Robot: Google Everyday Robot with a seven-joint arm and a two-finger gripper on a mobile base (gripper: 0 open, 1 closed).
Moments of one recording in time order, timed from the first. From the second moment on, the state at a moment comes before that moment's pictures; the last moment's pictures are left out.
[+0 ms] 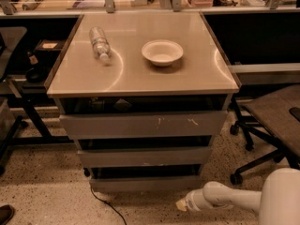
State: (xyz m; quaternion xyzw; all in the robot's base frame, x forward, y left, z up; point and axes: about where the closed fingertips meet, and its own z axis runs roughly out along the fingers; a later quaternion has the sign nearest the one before) arm 0.471 -0.150 0.187 -0.23 0.93 0.24 0.15
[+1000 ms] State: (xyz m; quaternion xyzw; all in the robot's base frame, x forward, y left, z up) arm 0.471 -0.150 0.187 -0.23 0.93 0.24 0.15
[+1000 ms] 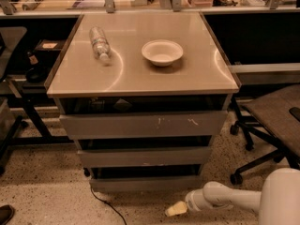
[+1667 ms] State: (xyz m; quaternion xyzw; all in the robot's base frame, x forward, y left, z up) arm 0.471 -0.150 0.187 -0.23 0.93 0.24 0.15
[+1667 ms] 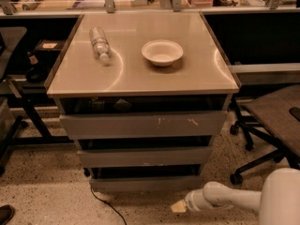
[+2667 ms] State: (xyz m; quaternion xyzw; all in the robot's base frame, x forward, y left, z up) arm 0.500 -0.145 0.189 -0.21 0.93 0.23 0.17
